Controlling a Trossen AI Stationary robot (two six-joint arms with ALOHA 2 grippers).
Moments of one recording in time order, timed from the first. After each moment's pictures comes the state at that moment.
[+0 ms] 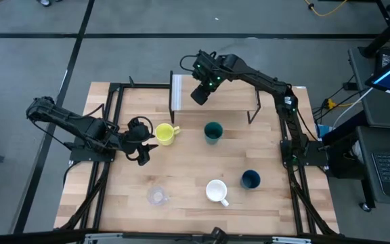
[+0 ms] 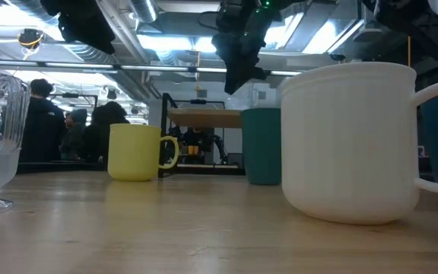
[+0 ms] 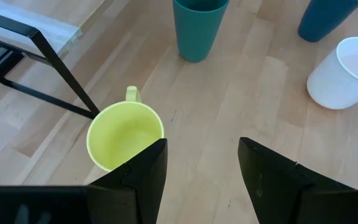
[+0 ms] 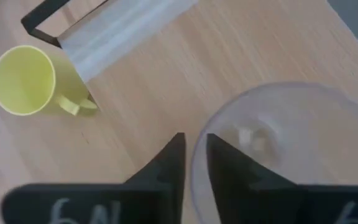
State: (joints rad) left arm -0.35 0.97 0.89 -0.77 -0.51 -0.62; right arm -0.45 2.14 2.26 -1.24 -0.08 0.16
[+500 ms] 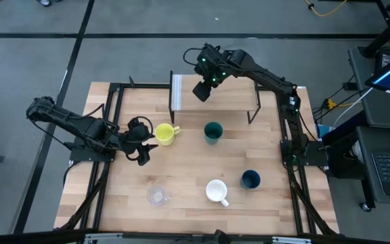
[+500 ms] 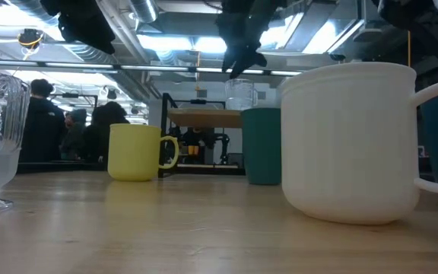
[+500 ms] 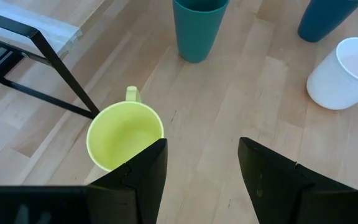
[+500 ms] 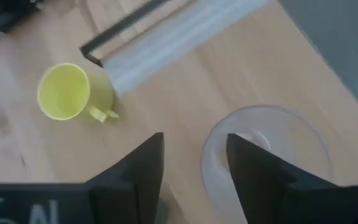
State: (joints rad) left arm -0.35 0.97 0.89 -0.77 -0.51 -0.62; right arm -0.45 2.10 2.34 -1.27 -0.11 0.14
